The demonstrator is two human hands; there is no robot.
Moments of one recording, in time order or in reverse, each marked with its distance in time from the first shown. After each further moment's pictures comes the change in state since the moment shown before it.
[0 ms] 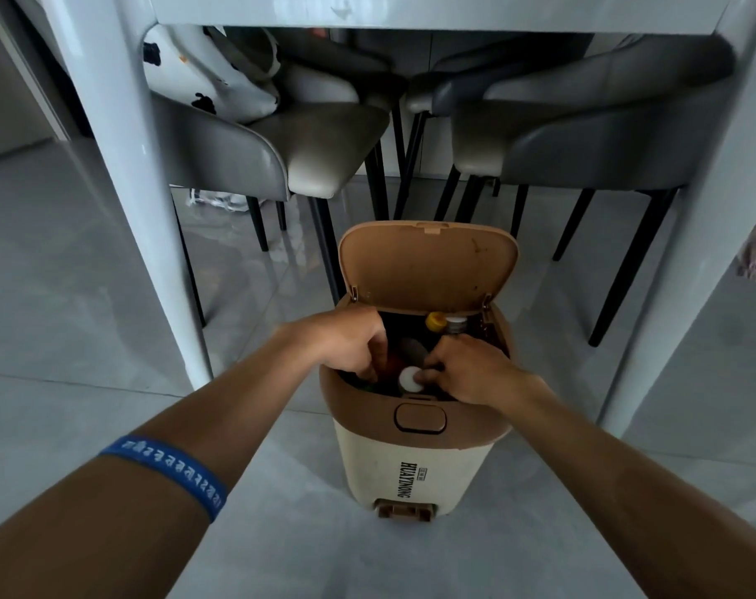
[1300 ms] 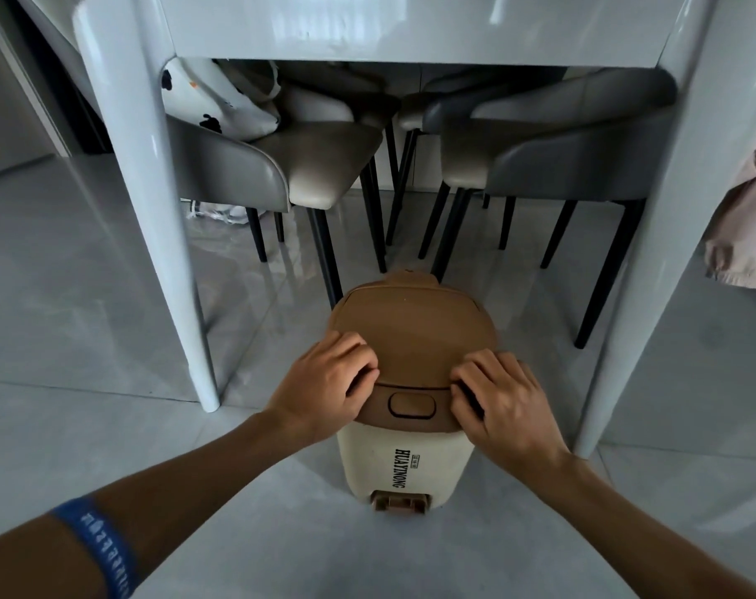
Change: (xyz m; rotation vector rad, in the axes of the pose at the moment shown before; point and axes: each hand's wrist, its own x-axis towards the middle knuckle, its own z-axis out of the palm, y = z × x) left_hand -0.054 -0.013 0.078 0.110 0.813 0.311; right_hand -0.085 0.018 0.045 -0.163 0.828 -0.203
